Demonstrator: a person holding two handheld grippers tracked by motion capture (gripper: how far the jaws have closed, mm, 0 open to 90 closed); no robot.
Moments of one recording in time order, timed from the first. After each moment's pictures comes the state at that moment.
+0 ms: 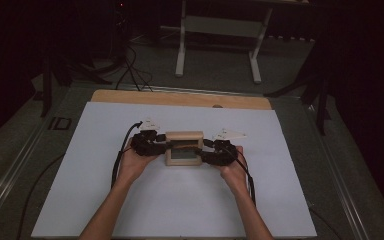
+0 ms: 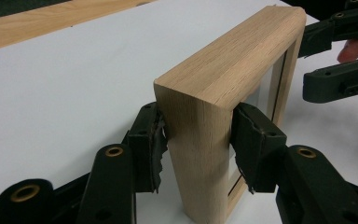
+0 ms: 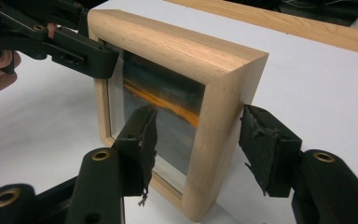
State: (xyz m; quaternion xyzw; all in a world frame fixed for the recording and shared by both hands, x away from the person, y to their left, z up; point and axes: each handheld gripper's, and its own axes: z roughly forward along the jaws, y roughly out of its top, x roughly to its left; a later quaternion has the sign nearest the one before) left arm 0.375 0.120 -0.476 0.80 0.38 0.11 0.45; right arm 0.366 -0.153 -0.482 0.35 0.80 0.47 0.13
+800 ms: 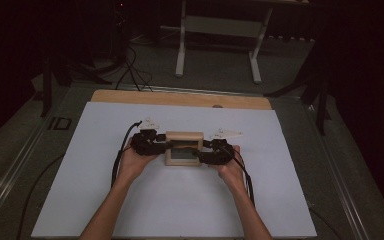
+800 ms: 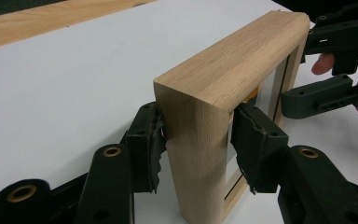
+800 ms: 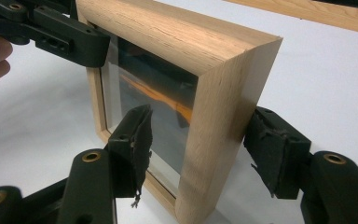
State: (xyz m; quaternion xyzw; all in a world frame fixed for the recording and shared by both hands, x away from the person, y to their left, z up) left arm 0.378 0.122 -0.477 0.80 0.38 0.10 0.46; right arm 0.377 -0.148 -0.494 0.35 0.80 0.47 0.11
